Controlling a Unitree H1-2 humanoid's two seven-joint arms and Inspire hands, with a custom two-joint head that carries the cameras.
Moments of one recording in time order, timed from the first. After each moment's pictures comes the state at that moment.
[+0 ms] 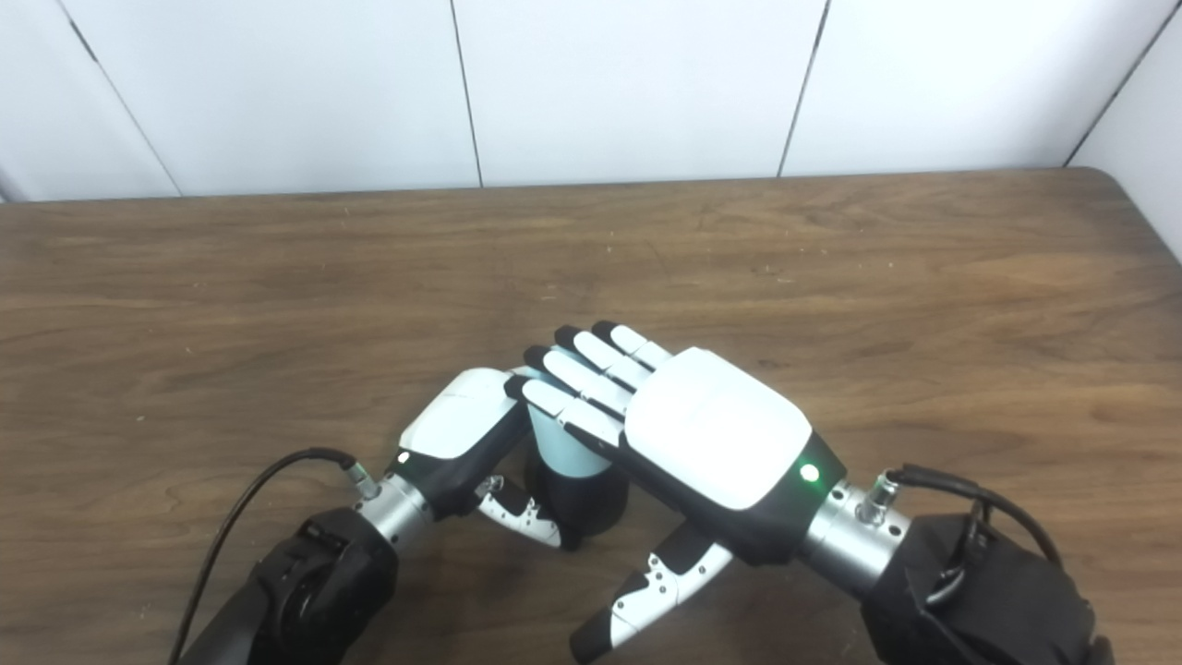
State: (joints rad) left arm -0.17 0.25 -0.58 -0.28 0.78 0.18 -0.30; right arm -0.07 -0.30 0.15 -0.93 -0.82 -0.05 0.91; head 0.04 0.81
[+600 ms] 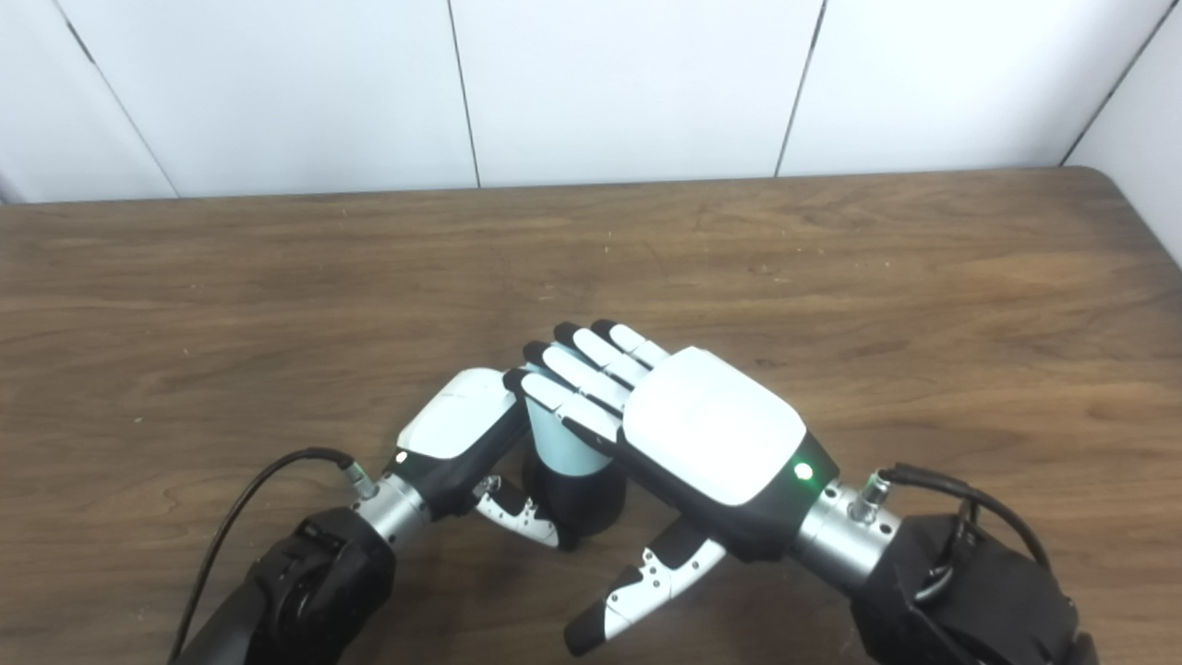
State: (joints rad) left arm -0.17 0.26 -0.58 -0.29 0.78 0.18 -0.31; right arm -0.06 -0.30 0.17 -0.89 -0.83 -0.04 0.85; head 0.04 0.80
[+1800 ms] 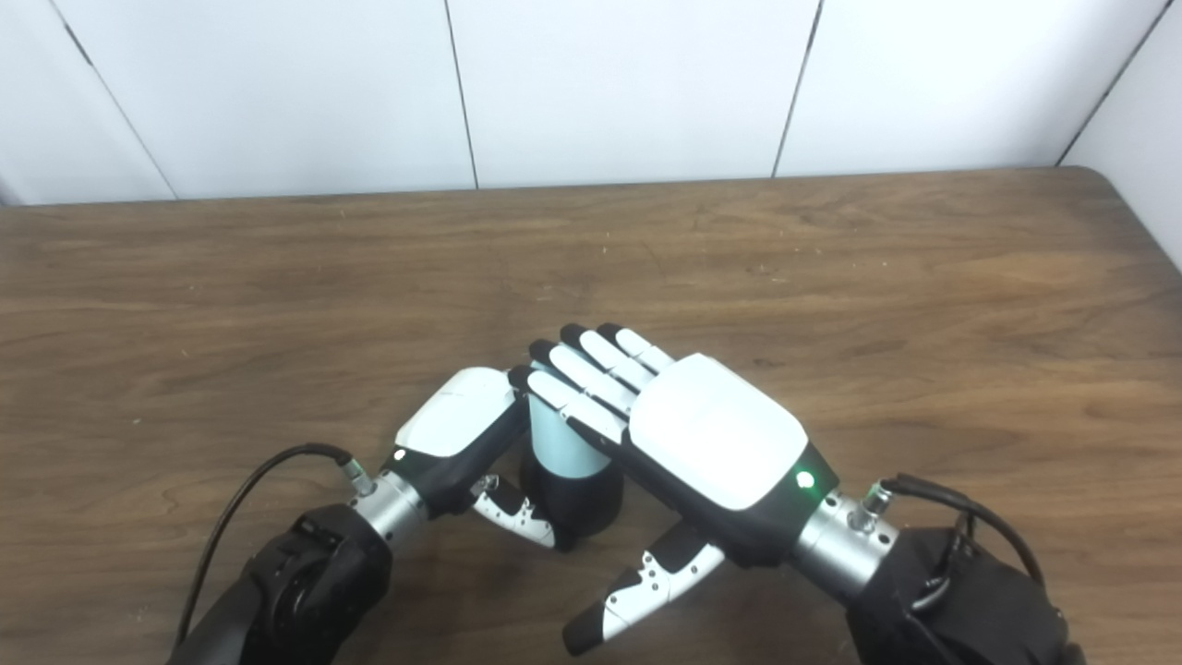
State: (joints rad) left arm -0.17 0.27 -0.58 -0.29 0.78 0.18 -0.32; right arm -0.01 -0.30 0.20 -0.86 -0.83 -0.04 0.78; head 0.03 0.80
